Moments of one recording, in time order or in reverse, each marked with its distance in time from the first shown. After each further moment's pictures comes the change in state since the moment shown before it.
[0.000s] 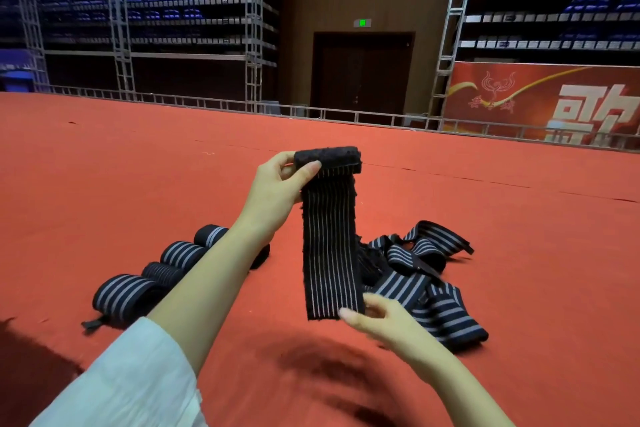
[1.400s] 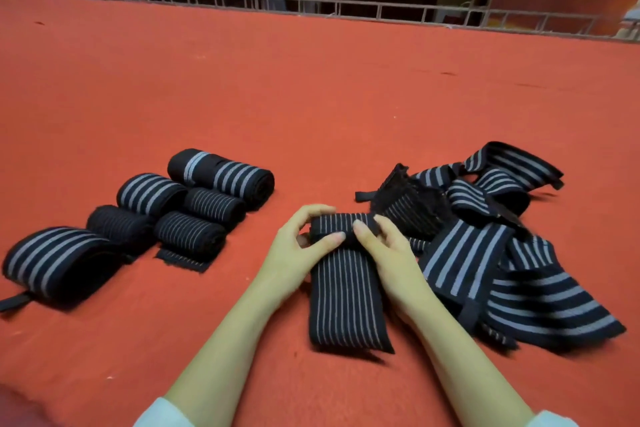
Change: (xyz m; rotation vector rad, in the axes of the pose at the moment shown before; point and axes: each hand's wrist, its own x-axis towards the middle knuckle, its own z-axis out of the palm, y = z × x) left_hand -0.032 -0.229 -0.021 0.056 -0.118 -0.331; right_hand 0.153 0.098 0.029 0.385 0.244 -0.006
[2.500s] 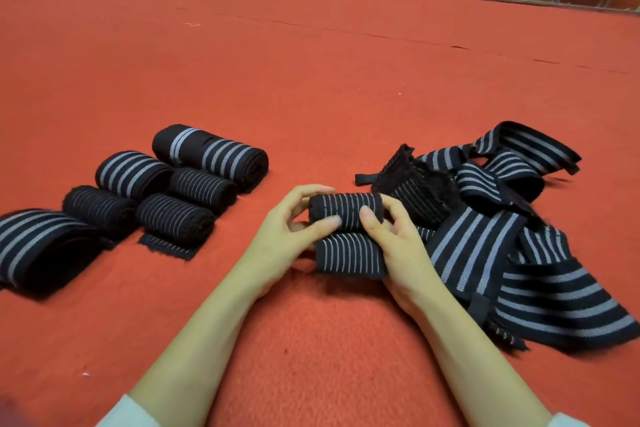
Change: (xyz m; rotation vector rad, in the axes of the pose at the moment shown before) left_hand 0.003 -0.001 -0.007 -0.110 -0.091 -0.107; right_hand 0.004 0.002 -0.006 0.164 -0.055 0.050
